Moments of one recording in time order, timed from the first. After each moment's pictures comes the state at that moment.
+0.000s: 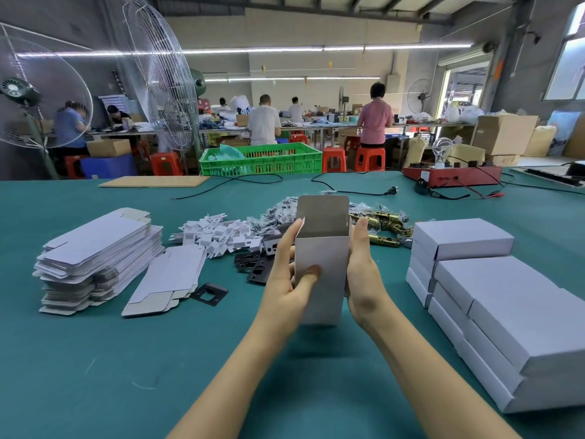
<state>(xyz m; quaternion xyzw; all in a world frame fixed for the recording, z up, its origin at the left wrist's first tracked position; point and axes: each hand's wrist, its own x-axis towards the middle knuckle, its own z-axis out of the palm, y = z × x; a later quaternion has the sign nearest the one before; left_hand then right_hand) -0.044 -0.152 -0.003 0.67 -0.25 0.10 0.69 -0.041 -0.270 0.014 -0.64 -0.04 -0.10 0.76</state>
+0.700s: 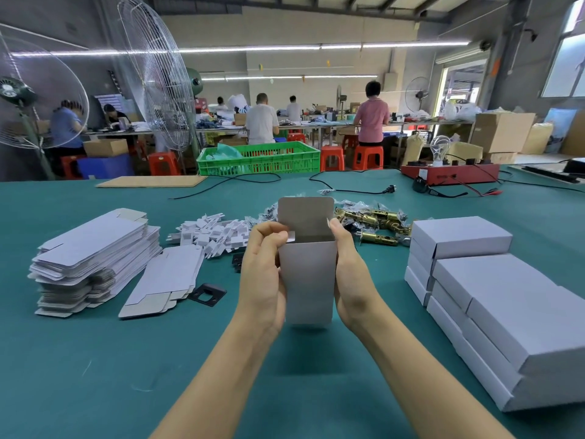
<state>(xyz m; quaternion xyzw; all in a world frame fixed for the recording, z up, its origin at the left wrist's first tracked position) -0.038 -0.148 0.026 0.48 -0.14 0.06 0.86 -0.045 -0.257 0.023 -0.59 -0.10 -0.07 0.80</state>
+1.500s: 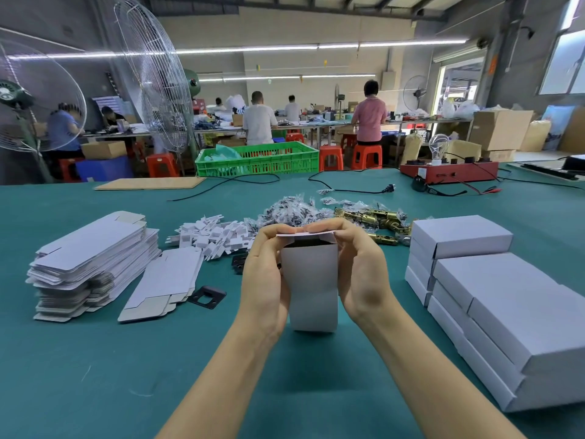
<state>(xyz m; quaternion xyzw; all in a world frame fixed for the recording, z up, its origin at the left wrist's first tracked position) -0.043 -0.152 0.035 0.47 -0.13 0.04 0.87 -0.051 -0.264 0.038 -0.51 -0.16 -0.11 0.84</state>
